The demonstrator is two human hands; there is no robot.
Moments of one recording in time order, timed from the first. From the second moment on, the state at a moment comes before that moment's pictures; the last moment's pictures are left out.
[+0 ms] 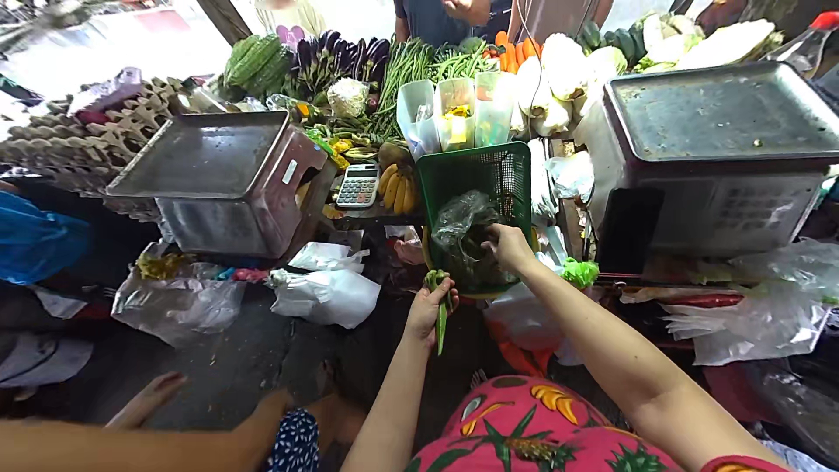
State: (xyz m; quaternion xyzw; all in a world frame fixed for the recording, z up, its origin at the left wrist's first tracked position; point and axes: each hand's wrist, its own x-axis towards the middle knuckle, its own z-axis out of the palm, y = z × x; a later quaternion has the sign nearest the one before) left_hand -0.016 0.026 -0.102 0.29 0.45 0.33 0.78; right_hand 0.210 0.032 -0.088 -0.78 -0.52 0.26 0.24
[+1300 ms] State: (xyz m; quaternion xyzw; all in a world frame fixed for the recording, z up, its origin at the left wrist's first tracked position) left_hand 0.017 0.040 -0.108 0.26 0.24 0.37 0.86; right_hand 0.143 -0.060 -0.076 -0.58 -0.58 0.05 0.58
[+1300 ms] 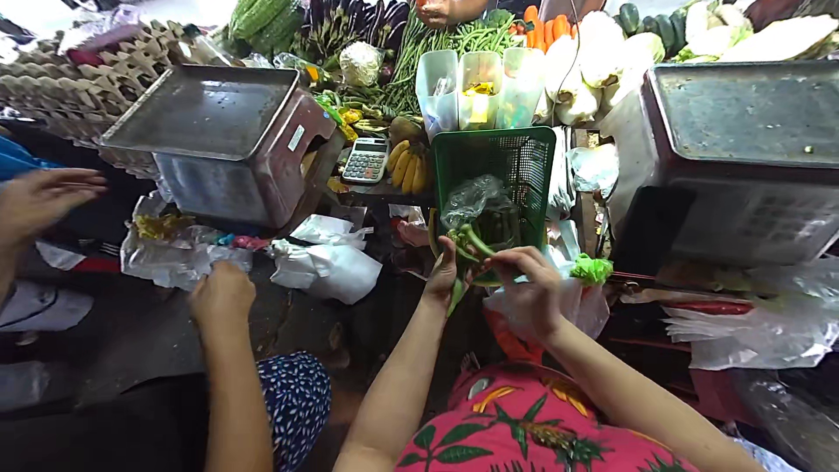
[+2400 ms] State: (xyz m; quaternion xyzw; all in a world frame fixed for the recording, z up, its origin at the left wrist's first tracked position) left_hand 0.012 0.005 -0.105 0.35 0.27 0.33 0.83; right_hand 0.218 -0.025 -0.019 -0.67 -0.57 0.21 0.43
